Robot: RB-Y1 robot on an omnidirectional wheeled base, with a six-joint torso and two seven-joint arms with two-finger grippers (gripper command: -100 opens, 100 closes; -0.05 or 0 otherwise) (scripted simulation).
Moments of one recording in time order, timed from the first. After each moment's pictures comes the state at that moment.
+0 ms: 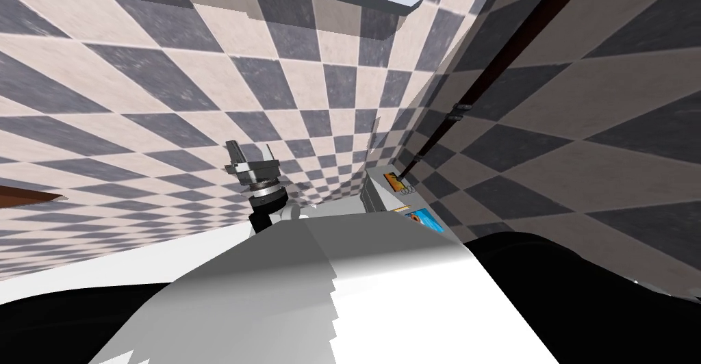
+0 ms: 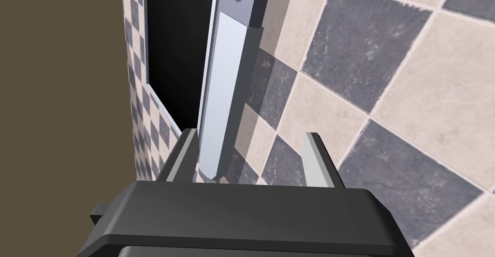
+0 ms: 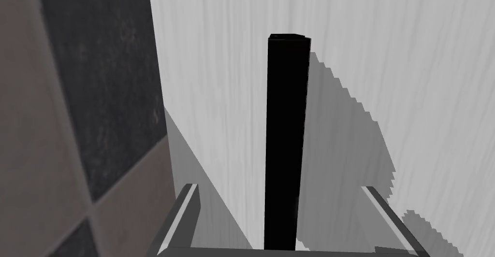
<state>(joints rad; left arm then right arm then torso) 0.46 -0.04 0.00 -2.31 0.05 -0.61 0.16 0.69 -1.44 0.71 -0.90 0.42 -0.62 0.15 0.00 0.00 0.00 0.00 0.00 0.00</state>
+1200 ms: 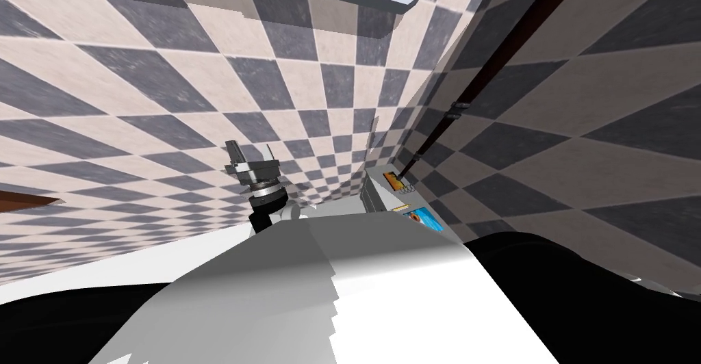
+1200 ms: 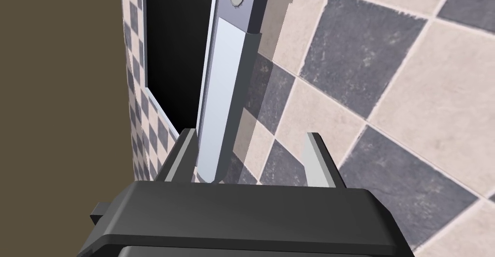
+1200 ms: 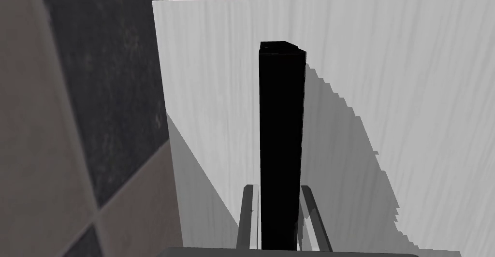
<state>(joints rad) 0.46 -0.04 0.00 -2.31 0.05 -0.61 0.16 0.69 -1.46 0.71 -0.90 0.41 -0.63 0.15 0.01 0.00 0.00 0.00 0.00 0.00</state>
